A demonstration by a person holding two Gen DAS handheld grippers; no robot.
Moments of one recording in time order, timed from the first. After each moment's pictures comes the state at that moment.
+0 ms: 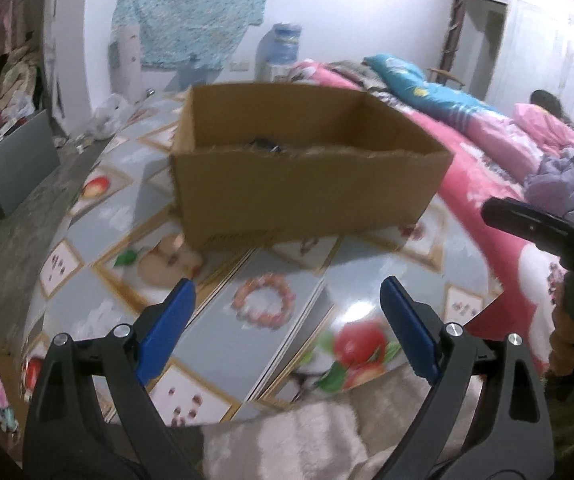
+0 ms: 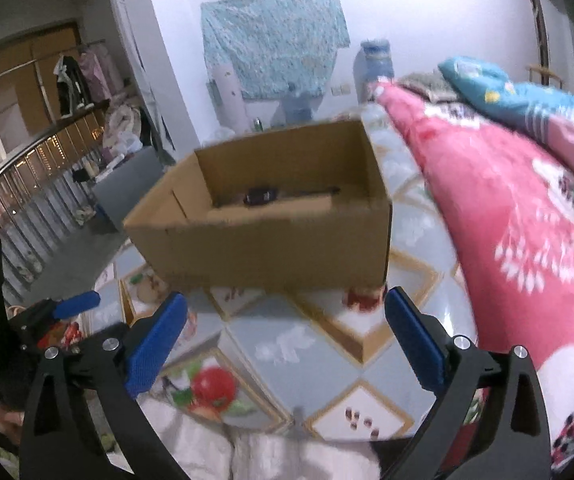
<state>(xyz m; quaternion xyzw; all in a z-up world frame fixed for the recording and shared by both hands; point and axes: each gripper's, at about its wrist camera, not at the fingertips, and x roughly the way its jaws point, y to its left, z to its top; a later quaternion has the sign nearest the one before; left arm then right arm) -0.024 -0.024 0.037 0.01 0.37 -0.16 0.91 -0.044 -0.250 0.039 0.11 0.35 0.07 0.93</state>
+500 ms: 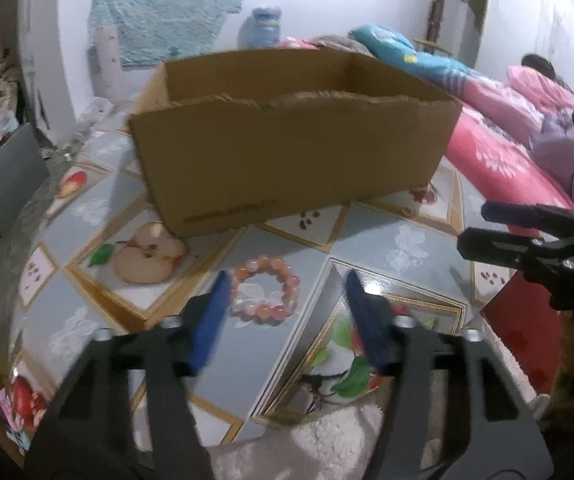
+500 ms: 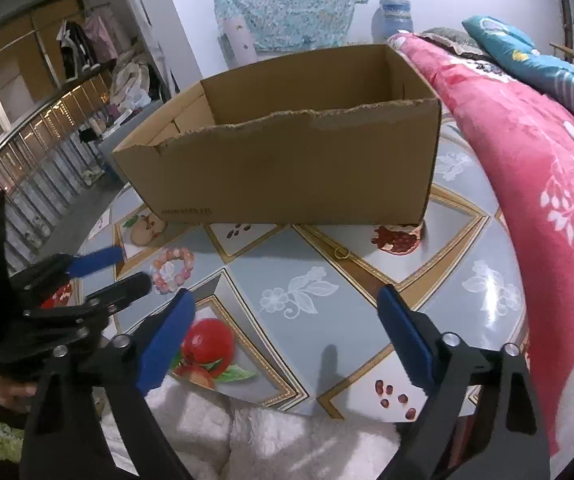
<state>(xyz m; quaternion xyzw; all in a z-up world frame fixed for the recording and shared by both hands) -0.001 -0.043 0.000 0.06 0.39 -0.20 0.90 -0.026 -0.230 -0.002 0.09 0.41 0.10 0.90</state>
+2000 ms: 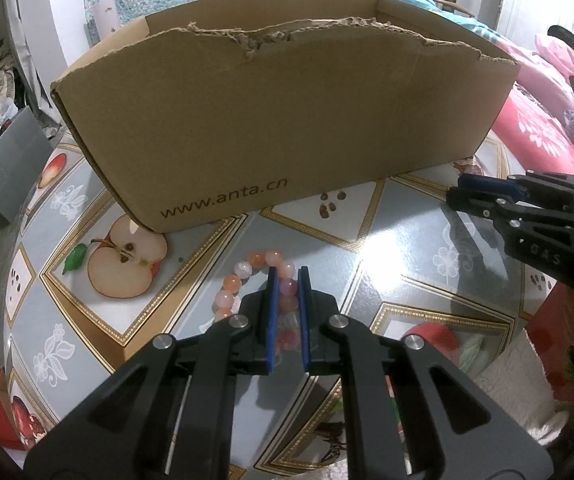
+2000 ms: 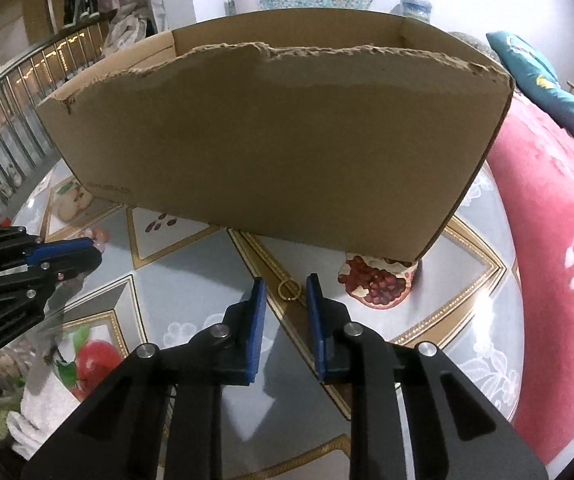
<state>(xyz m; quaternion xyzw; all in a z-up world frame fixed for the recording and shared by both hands) 0.045 -0.065 -0.028 0.09 0.45 -0.16 0.87 0.039 -0.232 -0.042 -0.01 0.44 0.09 0.89</state>
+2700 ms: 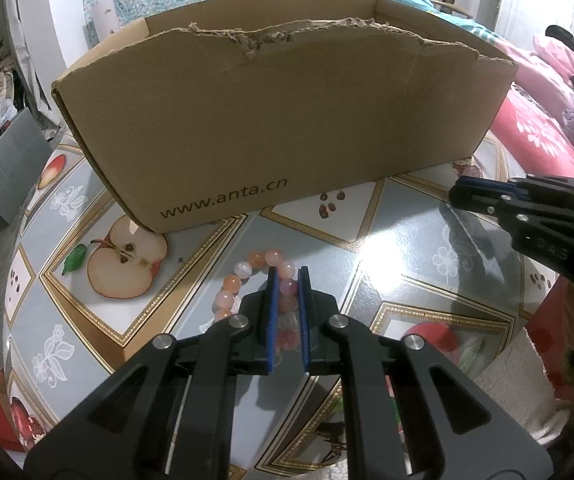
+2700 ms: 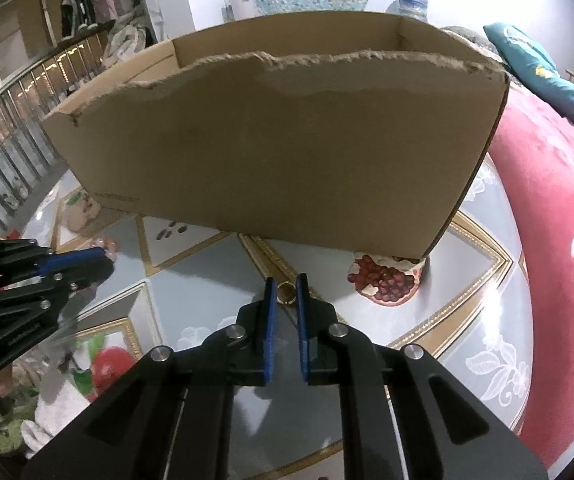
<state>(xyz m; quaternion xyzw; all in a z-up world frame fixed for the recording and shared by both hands) 0.043 -0.064 -0.028 0.09 0.45 -0.16 0.87 0.035 -0.231 -0.037 0.02 0.43 0.10 0.90</state>
